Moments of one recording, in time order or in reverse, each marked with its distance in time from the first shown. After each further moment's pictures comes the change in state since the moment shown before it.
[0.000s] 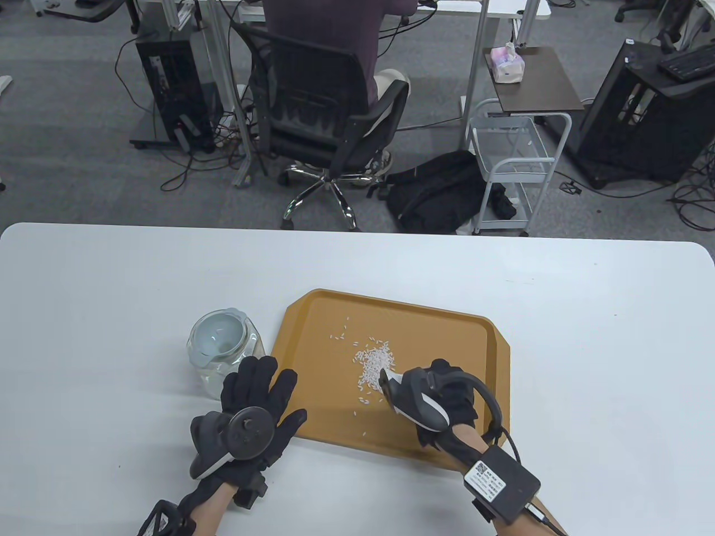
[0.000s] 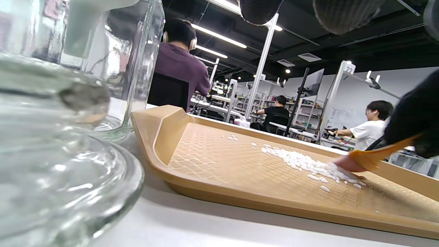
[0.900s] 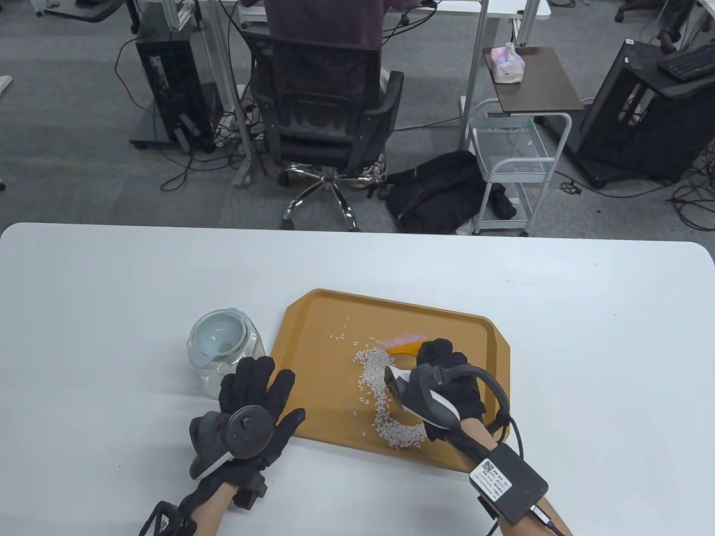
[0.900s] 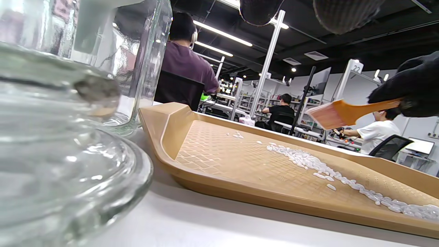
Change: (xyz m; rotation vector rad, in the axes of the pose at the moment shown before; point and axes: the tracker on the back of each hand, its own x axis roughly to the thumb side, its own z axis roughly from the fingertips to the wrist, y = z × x) left_hand -0.002 -0.002 0.000 -0.008 0.026 0.003; right_hand -0.008 -0.008 -0.027 -0.077 0.018 0.030
